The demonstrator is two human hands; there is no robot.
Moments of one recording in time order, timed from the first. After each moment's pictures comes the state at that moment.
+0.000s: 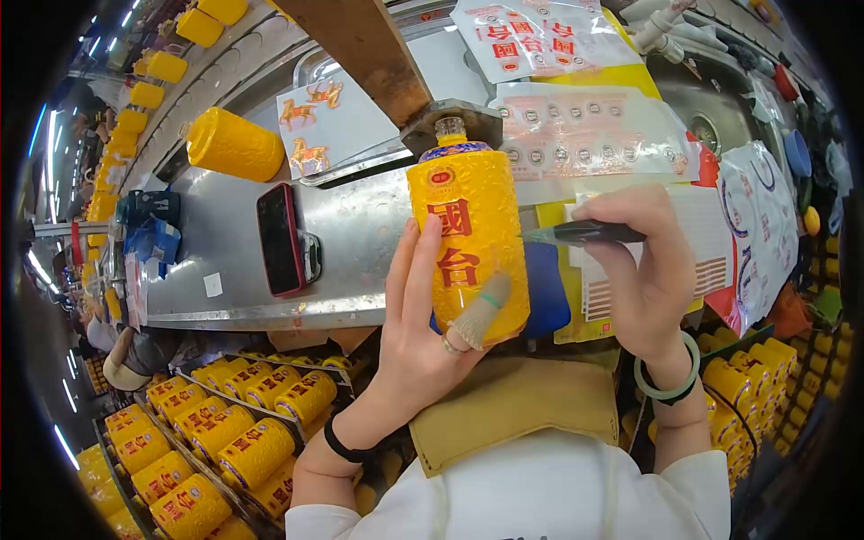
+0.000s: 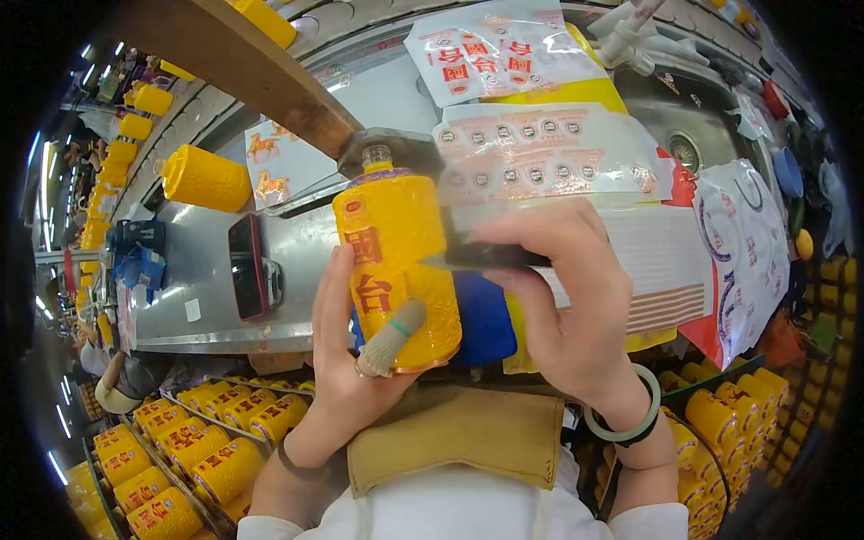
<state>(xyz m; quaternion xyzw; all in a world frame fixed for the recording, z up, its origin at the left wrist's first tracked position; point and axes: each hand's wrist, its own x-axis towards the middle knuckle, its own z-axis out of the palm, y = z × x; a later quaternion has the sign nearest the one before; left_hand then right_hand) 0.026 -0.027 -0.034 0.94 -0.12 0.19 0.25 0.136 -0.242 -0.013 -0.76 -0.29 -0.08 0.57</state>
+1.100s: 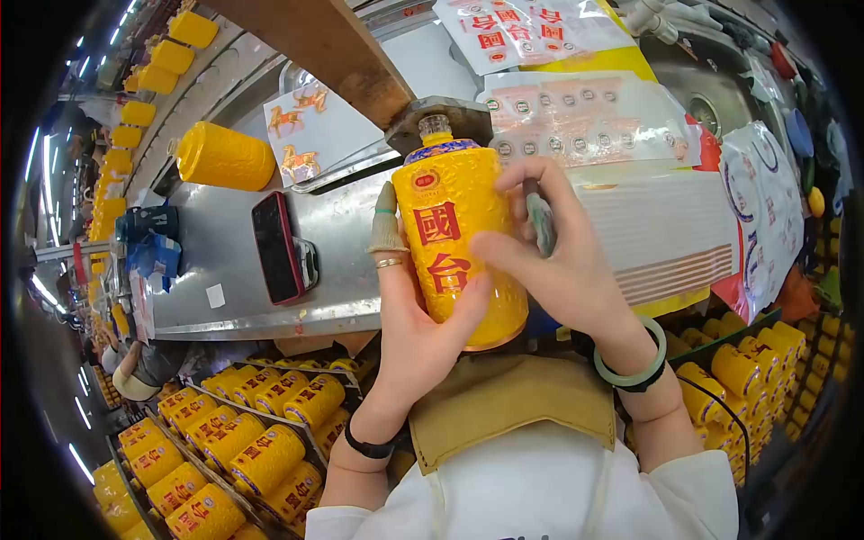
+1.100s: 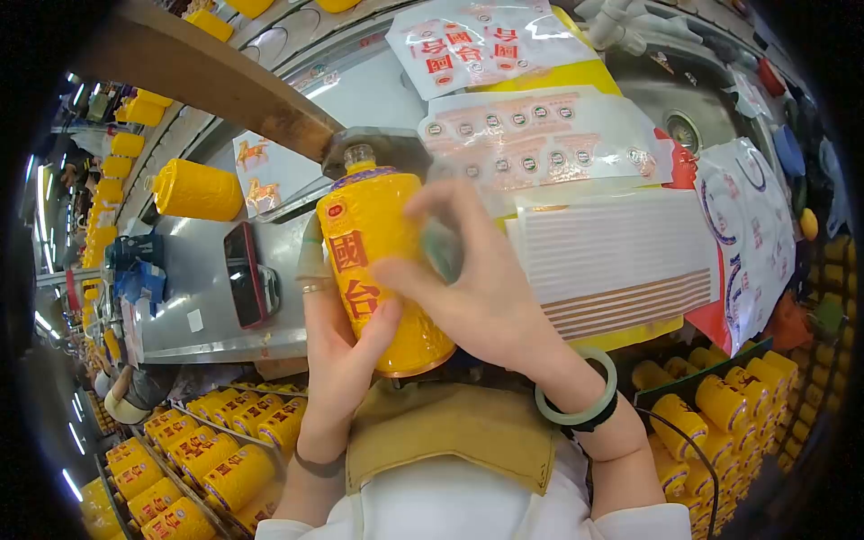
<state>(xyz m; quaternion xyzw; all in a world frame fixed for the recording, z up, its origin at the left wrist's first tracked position) 0.048 -0.043 -0.021 0.65 0.16 0.01 0.75 0.133 -0.188 -0.040 -0.67 -0.13 0.19 0.71</state>
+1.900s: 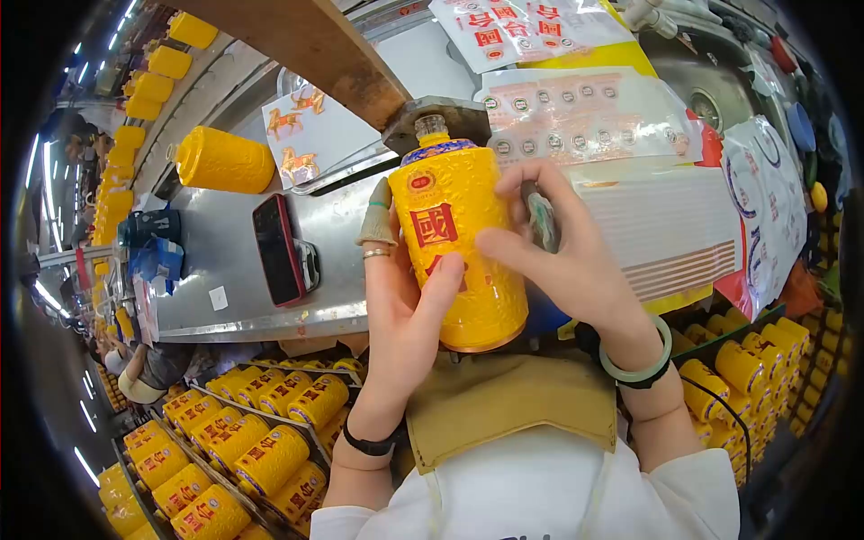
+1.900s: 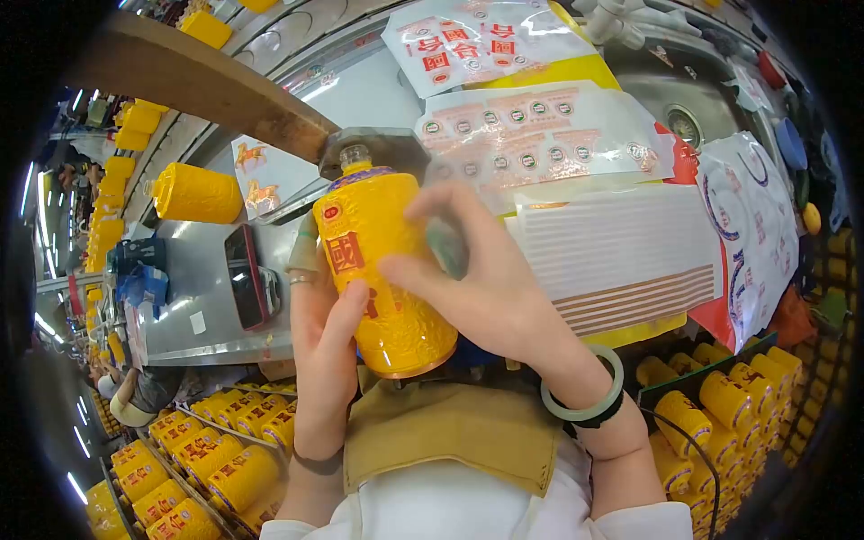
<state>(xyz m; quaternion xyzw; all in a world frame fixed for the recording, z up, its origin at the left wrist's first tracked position) 0.055 -0.037 -0.017 0.62 0.16 0.04 0.77 0.138 -0.195 -0.042 -0.66 -0.13 0.21 0.70</state>
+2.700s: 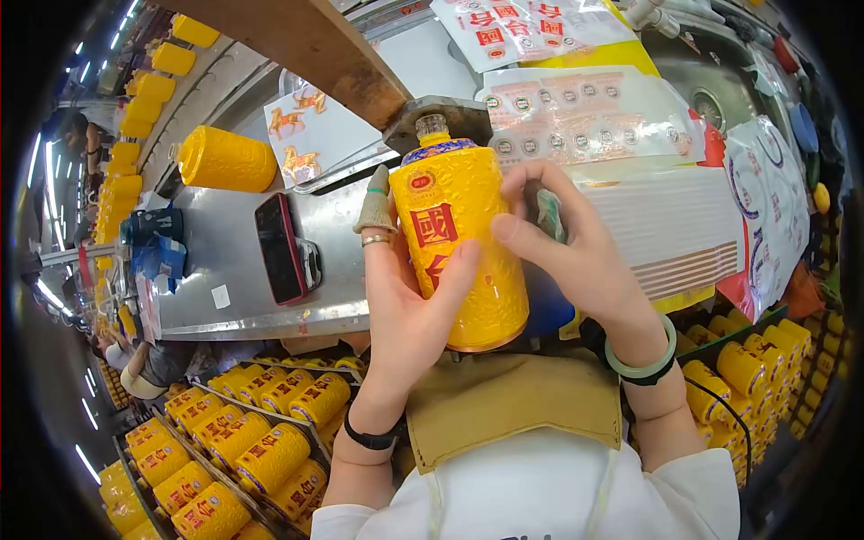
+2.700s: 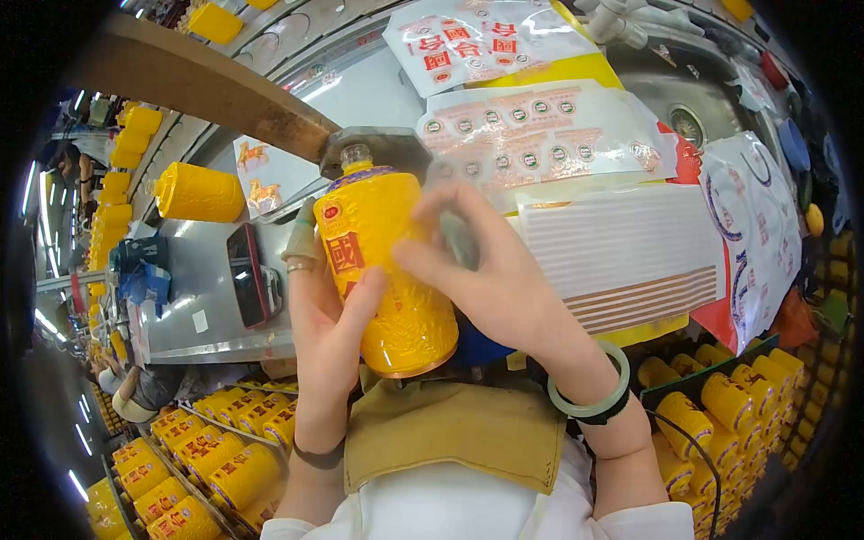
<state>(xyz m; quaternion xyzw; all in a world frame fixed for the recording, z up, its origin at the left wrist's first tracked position) 0.069 -0.039 -0.019 0.66 0.12 0.06 0.74 0.144 -0.202 -0.043 -0.64 -0.15 0.23 0.72</state>
